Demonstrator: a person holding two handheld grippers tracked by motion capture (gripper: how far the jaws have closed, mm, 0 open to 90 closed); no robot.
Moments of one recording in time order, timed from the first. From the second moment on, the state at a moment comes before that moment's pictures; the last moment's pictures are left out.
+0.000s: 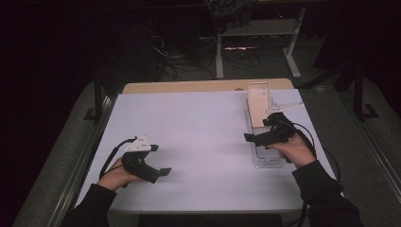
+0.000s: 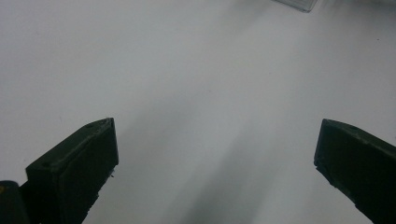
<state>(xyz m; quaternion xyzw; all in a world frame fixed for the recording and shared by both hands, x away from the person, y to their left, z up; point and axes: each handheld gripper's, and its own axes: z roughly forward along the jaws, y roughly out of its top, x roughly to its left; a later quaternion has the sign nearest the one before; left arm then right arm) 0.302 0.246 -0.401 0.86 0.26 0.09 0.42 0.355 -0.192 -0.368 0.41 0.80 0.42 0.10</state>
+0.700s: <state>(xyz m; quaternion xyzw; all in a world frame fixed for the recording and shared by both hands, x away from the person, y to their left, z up) 0.308 0.252 -0.382 0.86 0.25 0.07 0.43 0.313 -0.204 -0.386 0.38 0.81 0.44 0.09</state>
